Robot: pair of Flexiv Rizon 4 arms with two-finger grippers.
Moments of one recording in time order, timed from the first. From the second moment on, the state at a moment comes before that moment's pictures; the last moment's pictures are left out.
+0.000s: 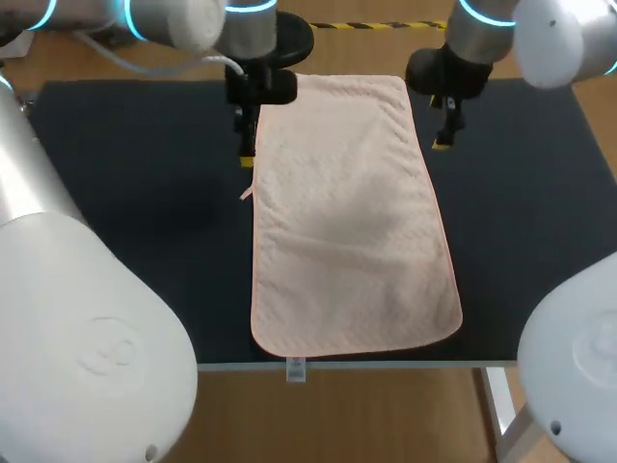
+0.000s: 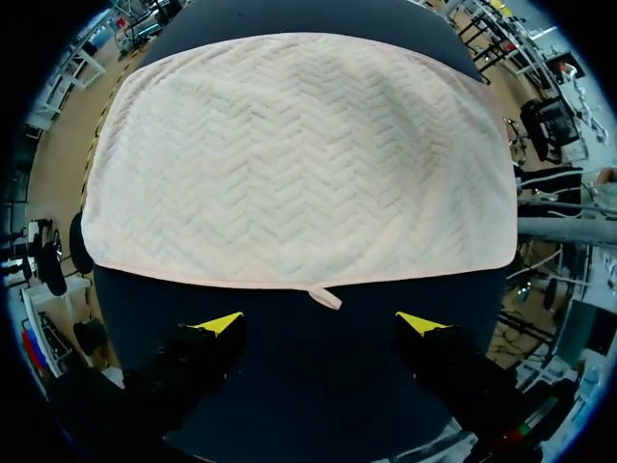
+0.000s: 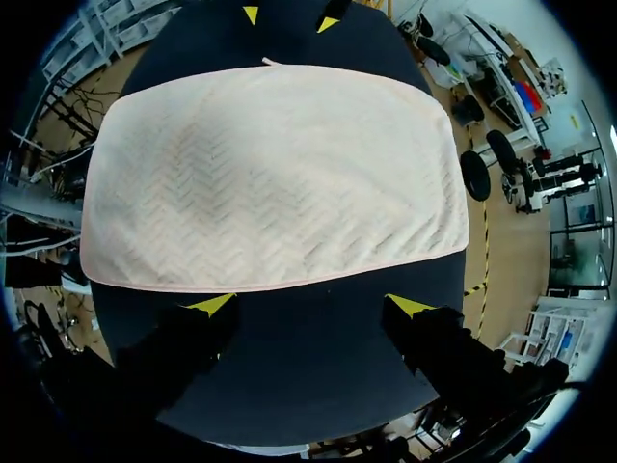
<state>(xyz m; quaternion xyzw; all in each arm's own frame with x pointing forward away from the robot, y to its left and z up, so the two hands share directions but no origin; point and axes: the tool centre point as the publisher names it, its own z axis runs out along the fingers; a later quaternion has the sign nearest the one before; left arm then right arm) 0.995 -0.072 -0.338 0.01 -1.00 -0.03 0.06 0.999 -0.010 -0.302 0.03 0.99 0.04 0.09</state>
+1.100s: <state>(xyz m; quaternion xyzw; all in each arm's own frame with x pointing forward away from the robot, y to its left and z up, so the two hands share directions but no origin) 0.996 -0.090 -0.405 0.03 -1.00 0.00 -0.02 1.007 0.010 -0.403 -0.03 1.00 0.03 0.03</state>
